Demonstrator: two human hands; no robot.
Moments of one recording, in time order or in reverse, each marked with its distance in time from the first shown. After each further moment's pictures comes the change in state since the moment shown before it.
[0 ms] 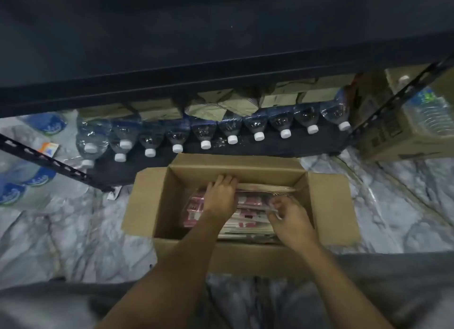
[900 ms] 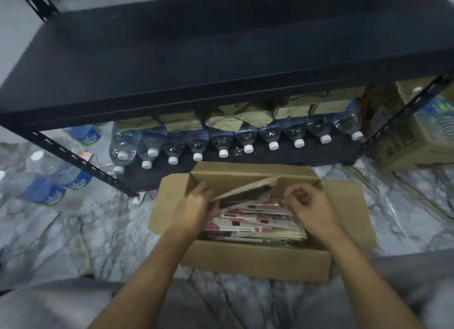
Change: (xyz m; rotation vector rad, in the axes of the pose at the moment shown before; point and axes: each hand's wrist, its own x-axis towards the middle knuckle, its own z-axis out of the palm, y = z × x) left_hand -0.099 -0.047 -0.116 -0.170 0.181 -0.018; right_hand 0.004 -0.023 -0.029 0.308 0.065 -0.078
